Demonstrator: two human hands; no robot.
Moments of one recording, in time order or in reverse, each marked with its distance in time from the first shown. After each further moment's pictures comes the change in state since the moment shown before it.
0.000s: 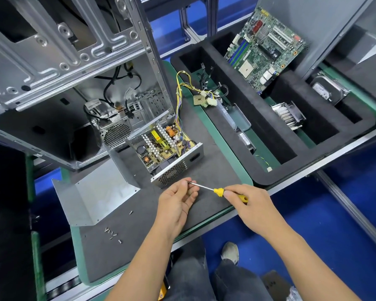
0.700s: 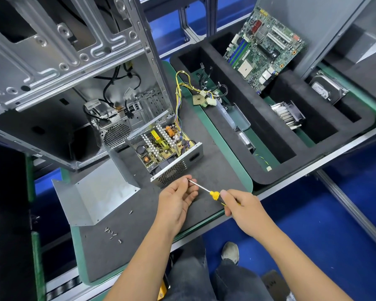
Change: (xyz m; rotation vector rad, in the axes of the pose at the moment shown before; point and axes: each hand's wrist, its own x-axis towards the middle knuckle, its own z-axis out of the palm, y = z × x) left_hand 0.007 -0.002 -0.001 0.088 -0.012 0.040; right_hand -0.005 -0.008 0.014 0.156 -0.097 0.180
